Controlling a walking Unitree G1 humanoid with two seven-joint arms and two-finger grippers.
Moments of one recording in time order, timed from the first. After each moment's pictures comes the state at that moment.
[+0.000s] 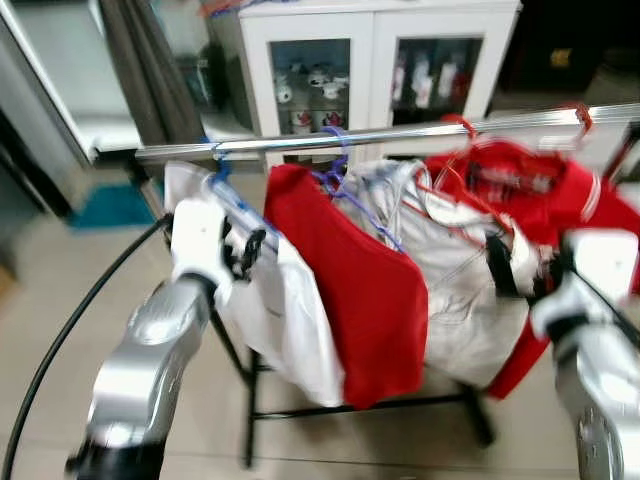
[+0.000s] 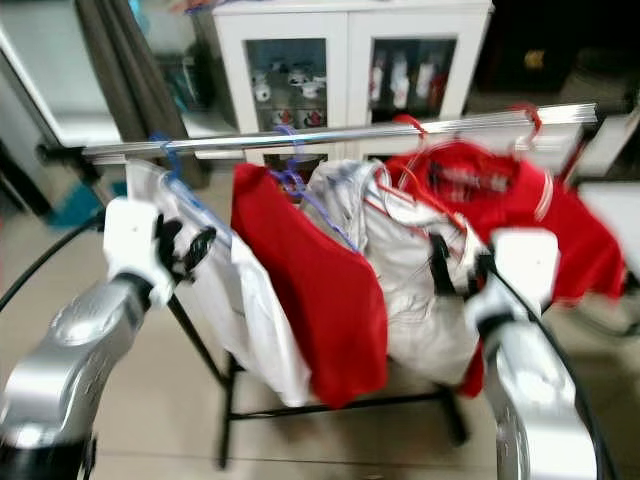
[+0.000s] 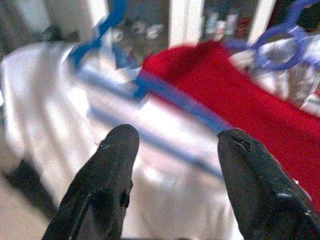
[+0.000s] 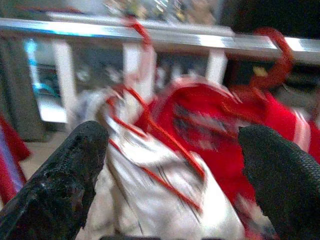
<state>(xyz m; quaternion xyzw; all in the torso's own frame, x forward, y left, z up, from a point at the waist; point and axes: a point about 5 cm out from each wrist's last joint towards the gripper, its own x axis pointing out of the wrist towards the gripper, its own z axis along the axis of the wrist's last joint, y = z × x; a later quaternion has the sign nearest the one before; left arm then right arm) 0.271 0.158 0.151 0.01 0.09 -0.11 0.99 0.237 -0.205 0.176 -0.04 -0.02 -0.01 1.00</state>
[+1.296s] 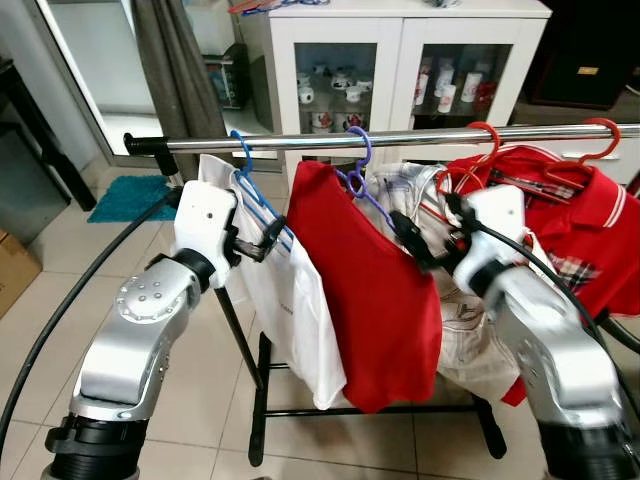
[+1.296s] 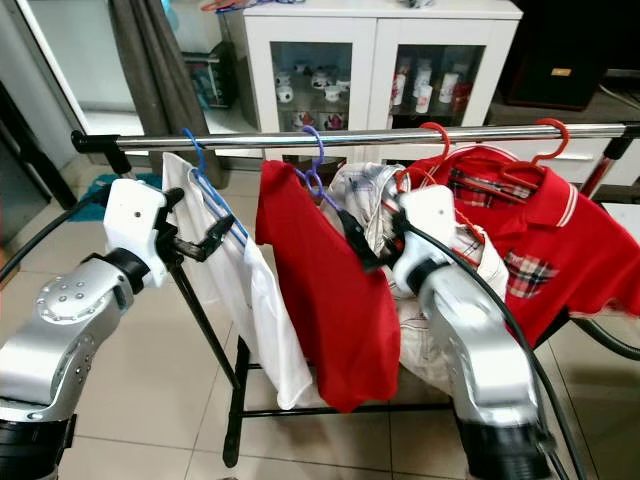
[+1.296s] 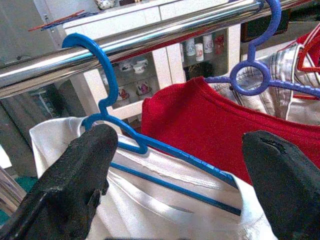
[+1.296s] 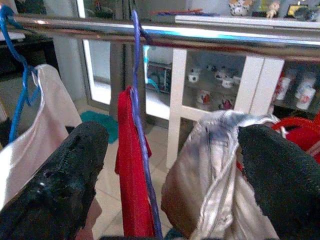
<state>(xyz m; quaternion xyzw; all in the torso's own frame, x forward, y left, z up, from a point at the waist) 0.288 0.157 0.179 0.10 0.01 -0.20 0.97 0.294 -0.150 0.172 -0.02 0.01 0.19 0.98</state>
